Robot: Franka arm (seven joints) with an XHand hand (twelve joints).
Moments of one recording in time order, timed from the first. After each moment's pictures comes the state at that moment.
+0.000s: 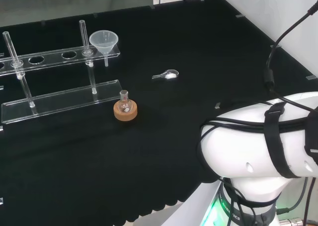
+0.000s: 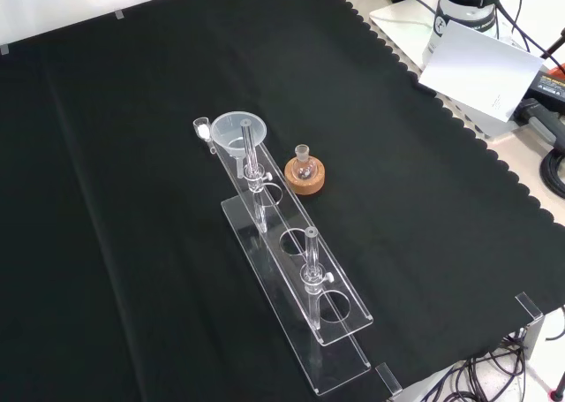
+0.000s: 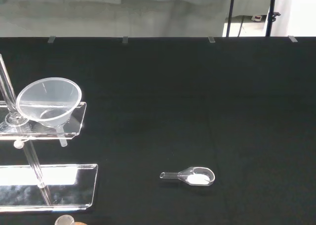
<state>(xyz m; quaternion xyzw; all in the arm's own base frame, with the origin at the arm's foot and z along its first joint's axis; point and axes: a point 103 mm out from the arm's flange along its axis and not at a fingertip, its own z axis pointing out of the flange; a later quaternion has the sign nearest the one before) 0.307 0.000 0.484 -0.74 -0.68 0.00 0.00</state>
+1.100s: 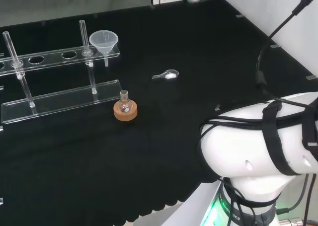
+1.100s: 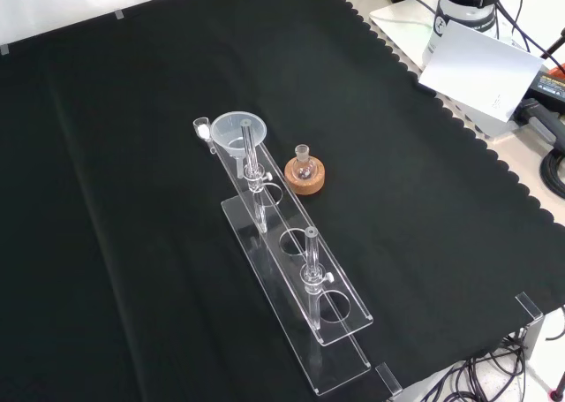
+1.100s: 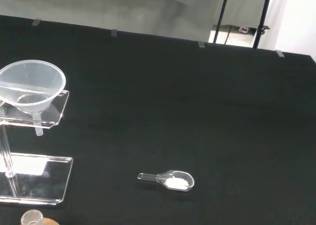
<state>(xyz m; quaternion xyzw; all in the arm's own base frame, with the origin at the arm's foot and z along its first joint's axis) 0.327 0.016 0.467 -0.73 -0.68 0.05 -0.04</state>
